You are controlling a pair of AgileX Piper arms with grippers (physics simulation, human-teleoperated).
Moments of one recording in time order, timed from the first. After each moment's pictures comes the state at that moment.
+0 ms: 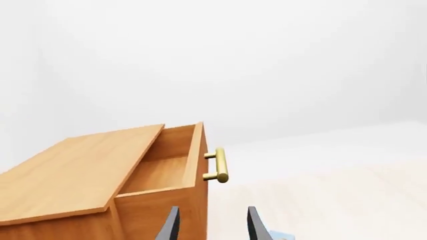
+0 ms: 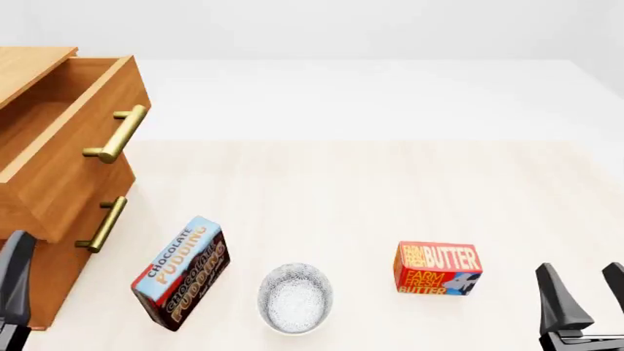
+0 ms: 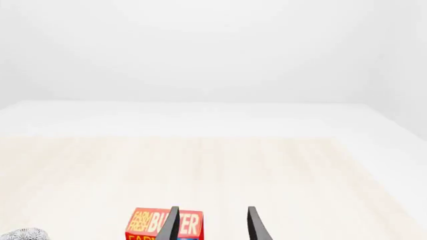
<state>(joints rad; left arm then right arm) -0.05 0.00 -0.25 0.07 0.16 0.01 0.01 0.00 0.00 -0.01</state>
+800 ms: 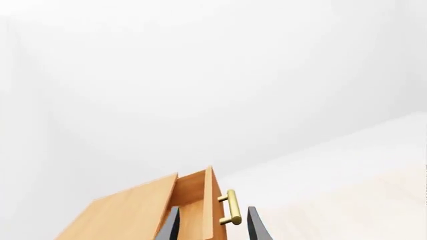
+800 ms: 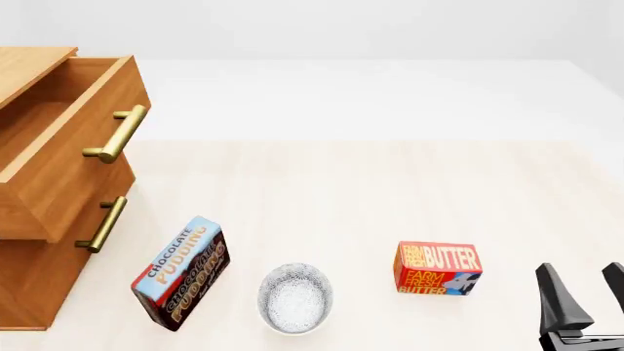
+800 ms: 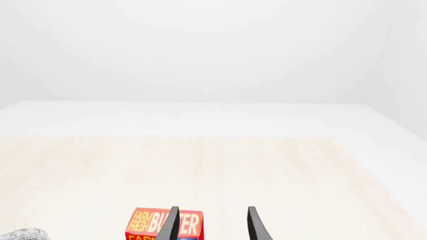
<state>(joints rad) -0.14 0.05 -0.60 0.29 0.35 0.01 0.01 0.00 0.00 -0.01</state>
